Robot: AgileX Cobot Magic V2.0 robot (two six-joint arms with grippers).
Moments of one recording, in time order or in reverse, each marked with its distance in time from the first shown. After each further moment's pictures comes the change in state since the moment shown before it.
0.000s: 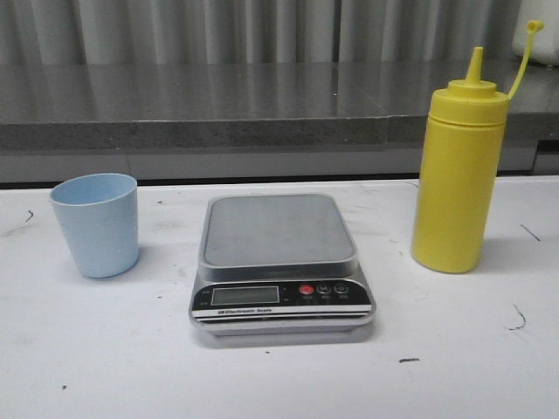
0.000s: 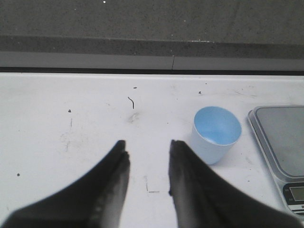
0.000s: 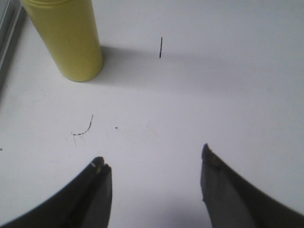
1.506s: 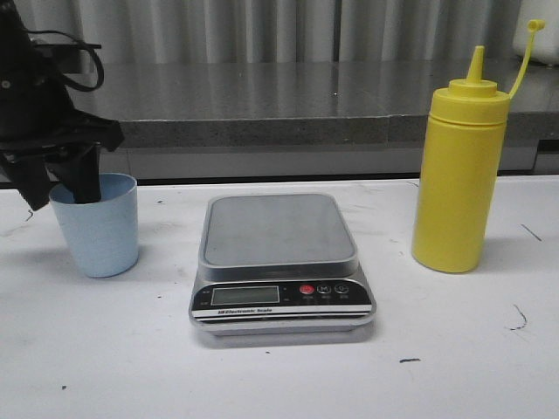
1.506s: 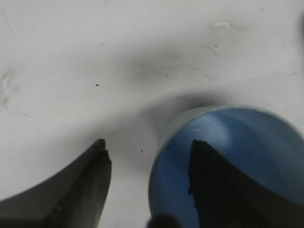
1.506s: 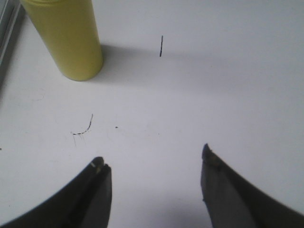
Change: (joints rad) left arm -0.202 1.283 -0.629 0.007 0.128 0.043; right arm 0.000 0.000 0.000 0.000 0.000 0.000
